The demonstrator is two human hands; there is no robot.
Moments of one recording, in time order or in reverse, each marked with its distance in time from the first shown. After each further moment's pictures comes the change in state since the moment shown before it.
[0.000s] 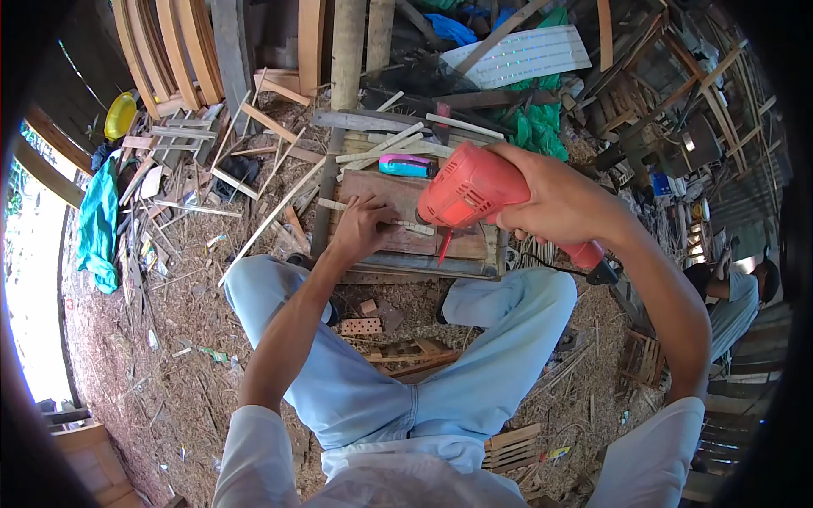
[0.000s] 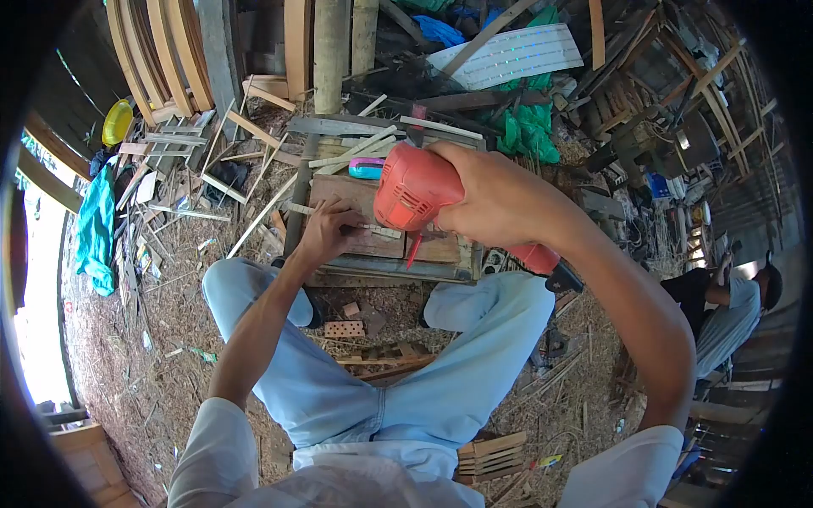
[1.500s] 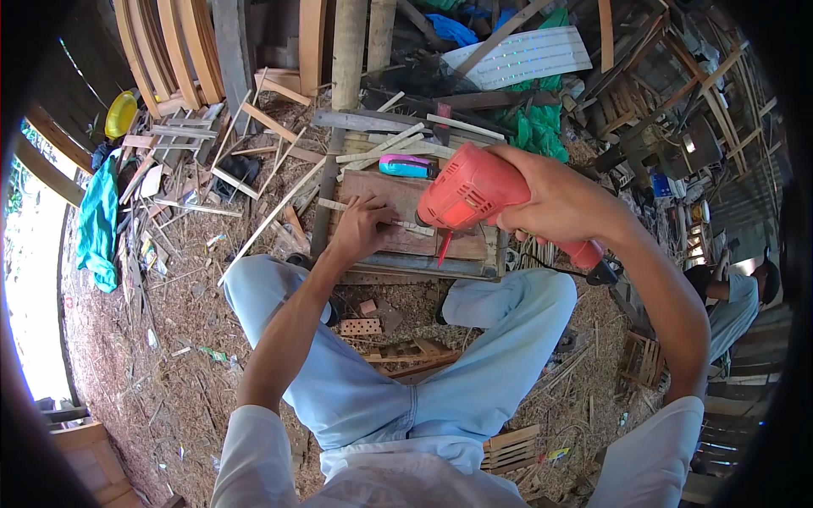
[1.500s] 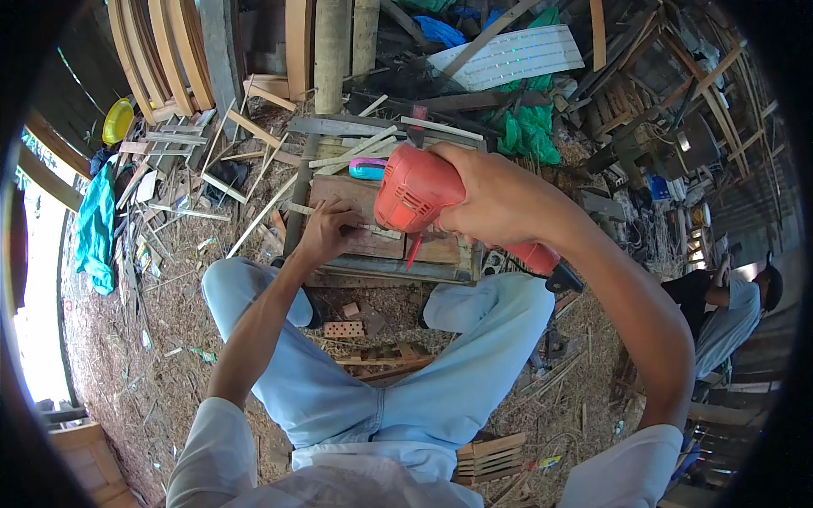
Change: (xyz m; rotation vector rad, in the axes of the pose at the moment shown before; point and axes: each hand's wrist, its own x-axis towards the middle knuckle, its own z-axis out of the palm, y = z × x) left_hand 0.001 0.004 -0.006 0.009 -0.049 -0.035; right_hand 0.000 -0.002 -0.002 0.035 -0.035 0.025
